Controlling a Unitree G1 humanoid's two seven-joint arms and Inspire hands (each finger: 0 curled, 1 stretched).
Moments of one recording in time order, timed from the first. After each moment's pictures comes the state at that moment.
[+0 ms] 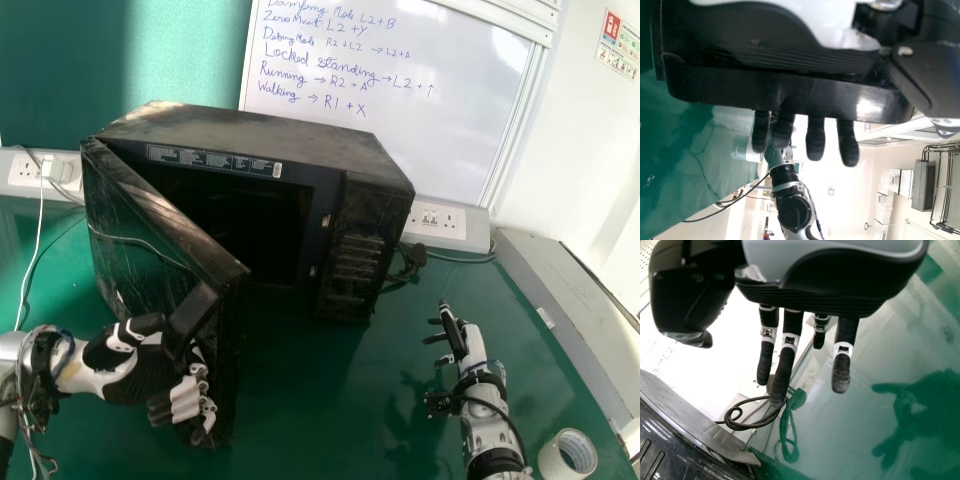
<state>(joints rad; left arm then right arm) -0.51 0.46 0.25 0.19 -0.48 0.30 -1.43 -1.05 -0.48 -0.08 1.35 -0.21 -0.15 -0.05</state>
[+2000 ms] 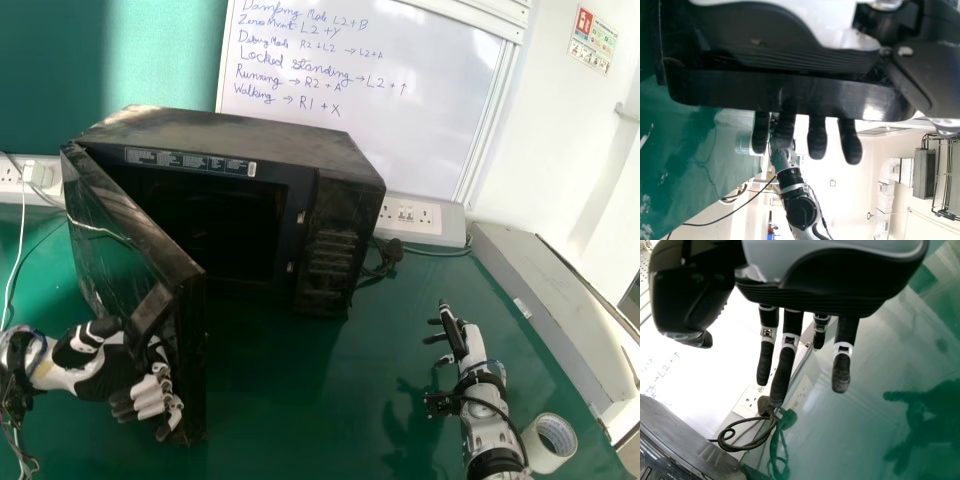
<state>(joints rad) -0.50 0.56 0.25 0.39 -0.55 0.13 -1.53 -1.05 -0.48 -0.08 1.35 -0.21 -0.15 -0.04</state>
